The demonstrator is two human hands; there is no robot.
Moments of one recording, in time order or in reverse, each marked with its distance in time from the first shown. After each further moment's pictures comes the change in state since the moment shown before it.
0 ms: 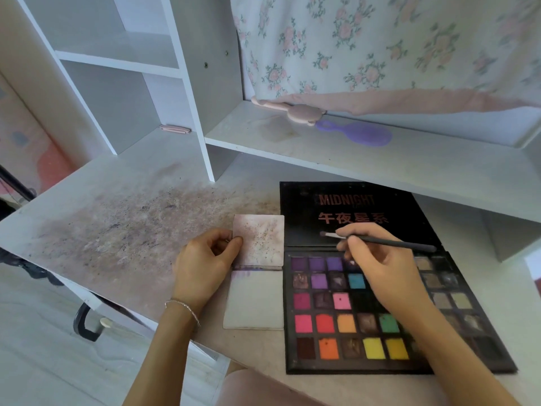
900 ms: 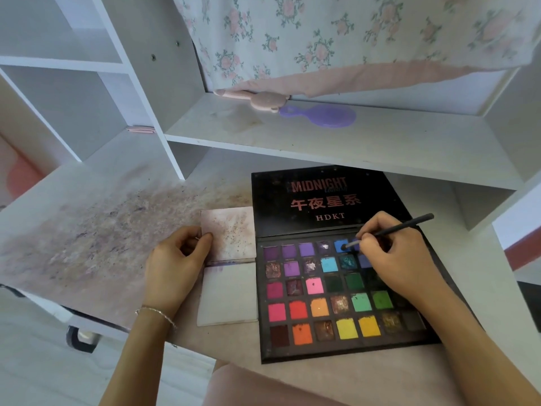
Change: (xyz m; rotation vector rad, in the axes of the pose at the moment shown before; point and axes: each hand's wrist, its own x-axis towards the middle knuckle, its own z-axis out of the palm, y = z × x) left_hand -0.002 -0.004 0.007 0.017 0.062 0.059; right_hand -0.009 0.029 -0.051 -0.307 0.064 0.091
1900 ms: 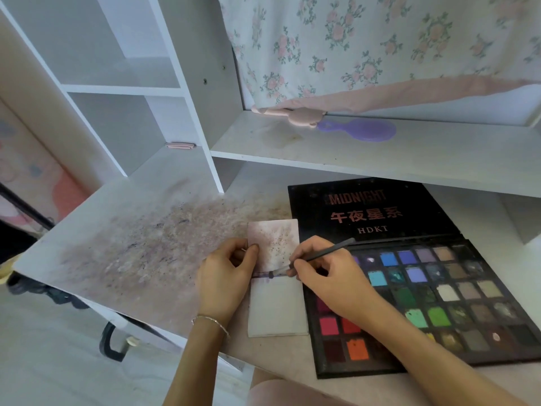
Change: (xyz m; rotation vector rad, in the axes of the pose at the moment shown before) left_hand 0.000 0.002 -0.002 0.003 -0.013 -0.006; right_hand -0.003 -0.064 0.098 0.297 -0.326 -0.028
